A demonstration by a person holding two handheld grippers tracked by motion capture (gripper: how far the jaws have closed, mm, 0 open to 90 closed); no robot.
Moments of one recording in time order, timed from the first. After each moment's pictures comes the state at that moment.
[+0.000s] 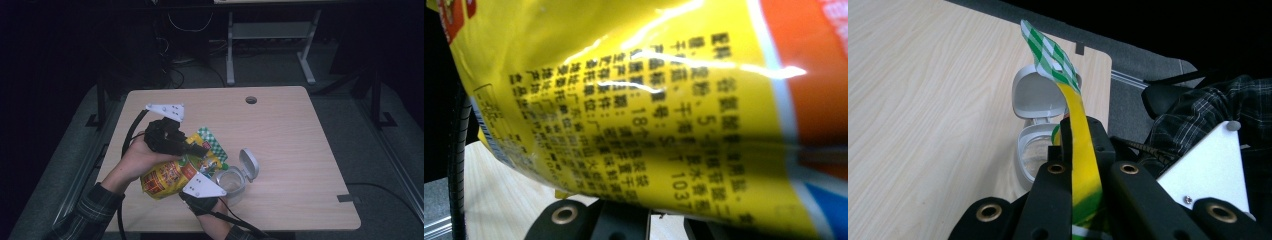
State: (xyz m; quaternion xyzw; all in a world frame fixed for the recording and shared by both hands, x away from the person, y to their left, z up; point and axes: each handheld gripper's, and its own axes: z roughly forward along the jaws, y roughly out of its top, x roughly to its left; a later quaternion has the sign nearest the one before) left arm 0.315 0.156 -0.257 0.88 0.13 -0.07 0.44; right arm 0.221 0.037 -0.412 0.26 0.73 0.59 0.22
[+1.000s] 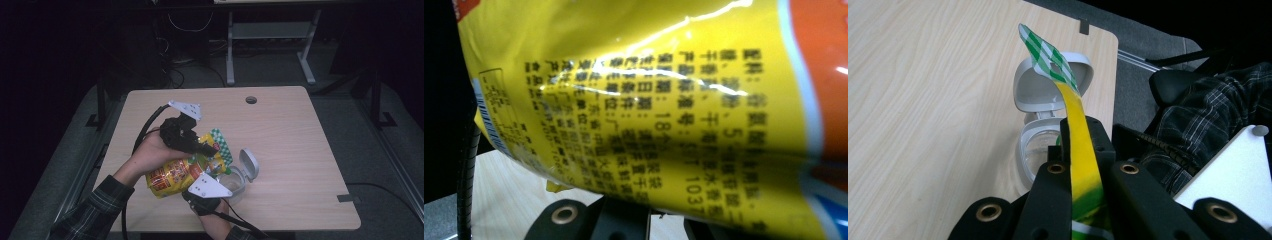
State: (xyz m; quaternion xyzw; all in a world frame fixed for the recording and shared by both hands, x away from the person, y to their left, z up) left arm 0.330 0.128 -0.264 0.91 0.13 -0.09 0.39; right arm 0.221 0.029 -0.418 0.27 0.71 0.62 0.21
